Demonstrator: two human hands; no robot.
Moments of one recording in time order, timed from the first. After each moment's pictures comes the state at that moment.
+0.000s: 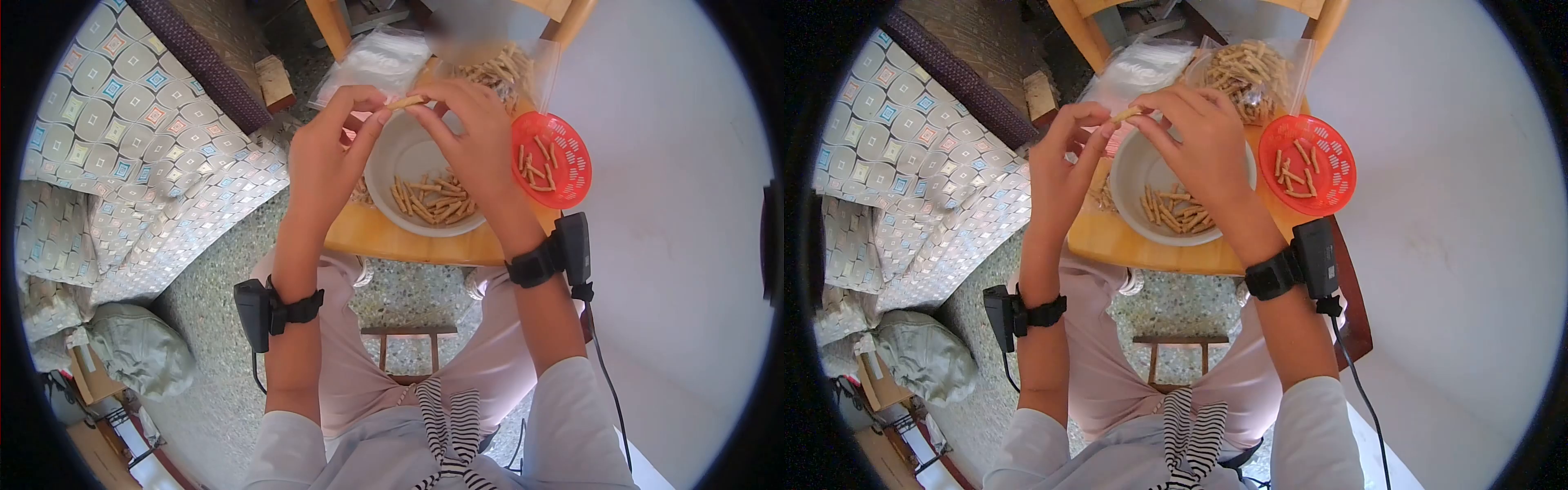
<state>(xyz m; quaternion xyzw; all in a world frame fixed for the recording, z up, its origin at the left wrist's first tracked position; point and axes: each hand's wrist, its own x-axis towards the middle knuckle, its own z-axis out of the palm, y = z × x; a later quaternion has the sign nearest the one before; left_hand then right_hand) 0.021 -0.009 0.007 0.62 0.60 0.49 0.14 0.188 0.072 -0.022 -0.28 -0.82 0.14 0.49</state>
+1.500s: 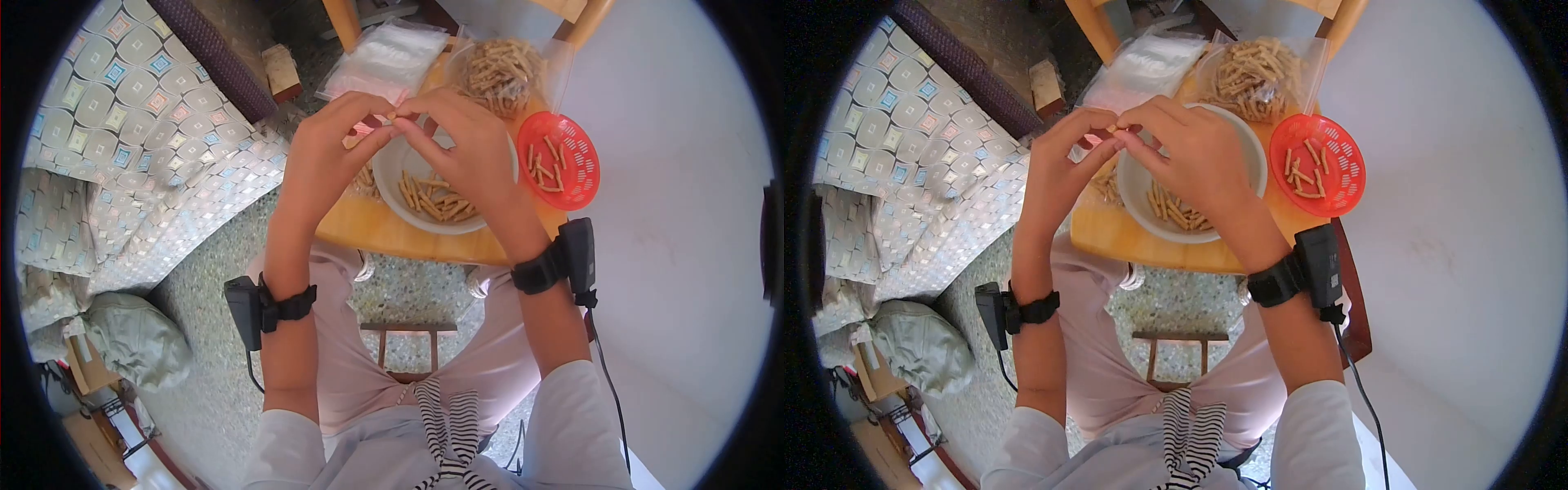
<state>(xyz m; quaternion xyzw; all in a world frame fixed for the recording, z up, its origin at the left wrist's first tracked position) 0.000 -0.013 0.006 0.68 0.57 0.43 0.16 0.178 0.055 -0.015 -0.24 -0.83 0.20 0.46</state>
